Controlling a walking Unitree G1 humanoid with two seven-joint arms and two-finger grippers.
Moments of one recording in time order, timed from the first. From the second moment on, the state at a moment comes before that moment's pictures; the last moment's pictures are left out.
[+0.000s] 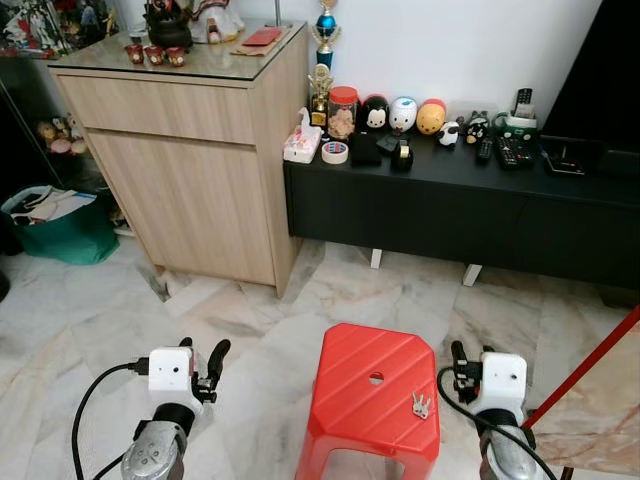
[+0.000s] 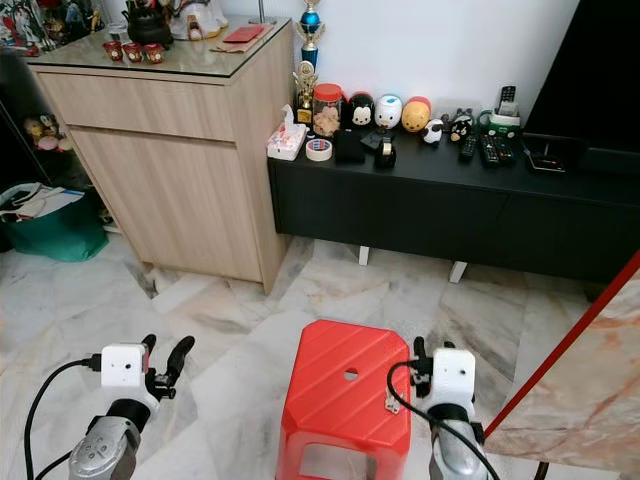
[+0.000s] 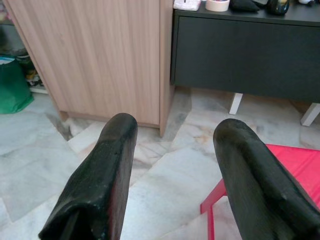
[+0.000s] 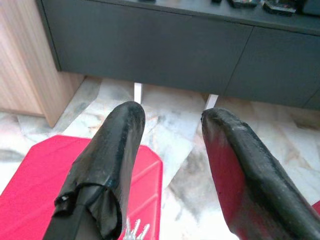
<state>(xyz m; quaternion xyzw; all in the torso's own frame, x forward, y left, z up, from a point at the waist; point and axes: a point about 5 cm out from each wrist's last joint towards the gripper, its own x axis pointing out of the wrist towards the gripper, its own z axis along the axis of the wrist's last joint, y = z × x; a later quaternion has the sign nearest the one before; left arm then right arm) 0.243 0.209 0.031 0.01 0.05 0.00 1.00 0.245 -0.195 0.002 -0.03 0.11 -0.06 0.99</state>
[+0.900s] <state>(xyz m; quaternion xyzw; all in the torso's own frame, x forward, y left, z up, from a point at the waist) 0.244 0.208 0.032 0.01 0.05 0.00 1.00 0.243 -0.188 -0.005 -0.02 0.13 -0.05 0.99</state>
